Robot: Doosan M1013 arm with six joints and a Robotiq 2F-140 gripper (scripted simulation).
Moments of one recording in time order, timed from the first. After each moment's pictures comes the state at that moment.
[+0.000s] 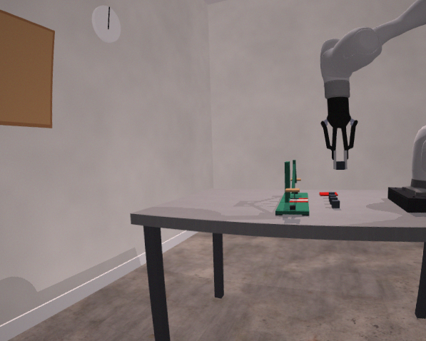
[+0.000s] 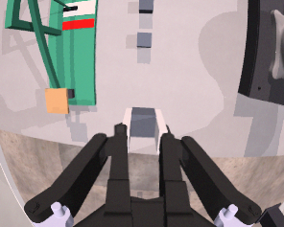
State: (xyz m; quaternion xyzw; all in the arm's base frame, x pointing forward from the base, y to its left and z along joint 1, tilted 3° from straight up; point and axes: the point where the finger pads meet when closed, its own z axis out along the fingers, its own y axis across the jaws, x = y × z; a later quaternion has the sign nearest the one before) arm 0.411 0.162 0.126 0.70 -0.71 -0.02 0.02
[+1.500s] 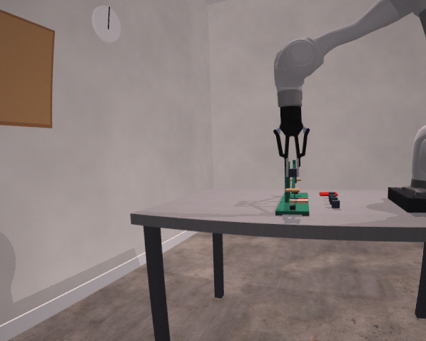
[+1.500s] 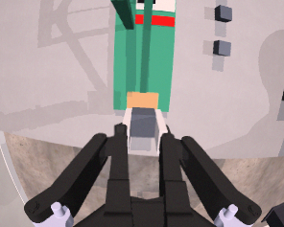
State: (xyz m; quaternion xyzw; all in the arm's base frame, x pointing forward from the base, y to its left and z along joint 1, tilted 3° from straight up) arm 0.579 0.160 0.094 0.70 -0.71 -0.02 0.02
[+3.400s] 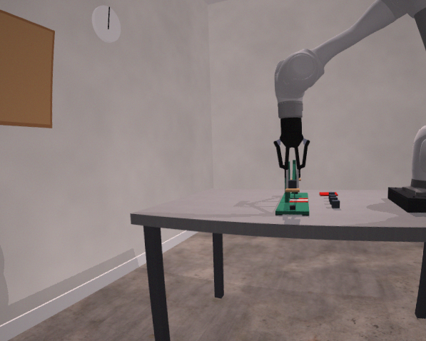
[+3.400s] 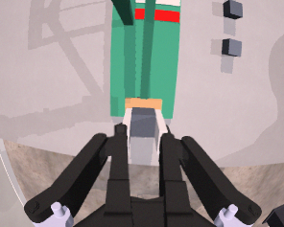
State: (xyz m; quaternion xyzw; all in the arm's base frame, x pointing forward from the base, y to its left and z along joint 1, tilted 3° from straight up) arm 0.577 0.160 0.054 0.70 -0.71 -0.02 0.02
